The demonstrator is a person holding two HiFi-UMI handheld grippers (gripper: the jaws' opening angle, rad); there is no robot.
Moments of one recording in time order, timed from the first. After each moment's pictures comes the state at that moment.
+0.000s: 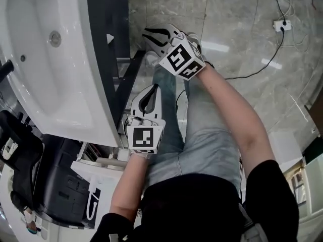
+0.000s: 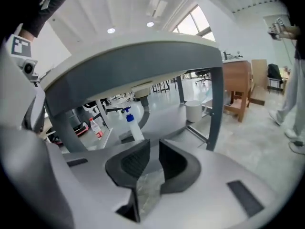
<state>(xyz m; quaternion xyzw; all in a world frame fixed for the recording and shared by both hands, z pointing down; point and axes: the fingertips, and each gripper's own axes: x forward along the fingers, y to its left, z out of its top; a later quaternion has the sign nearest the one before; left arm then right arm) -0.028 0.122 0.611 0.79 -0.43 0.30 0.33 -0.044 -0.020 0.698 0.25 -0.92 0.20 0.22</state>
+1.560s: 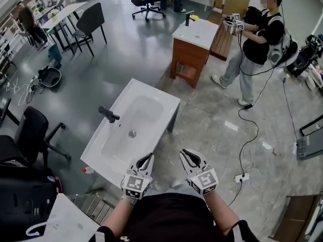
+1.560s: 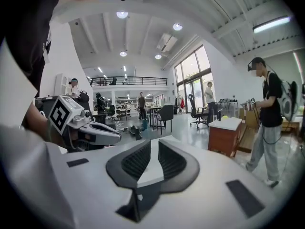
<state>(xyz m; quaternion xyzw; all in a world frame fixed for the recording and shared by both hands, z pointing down) -0.103 0.011 0.226 0.81 -0.56 0.12 0.12 0.016 -0.026 0.207 0.31 -0.95 0.07 0.09</state>
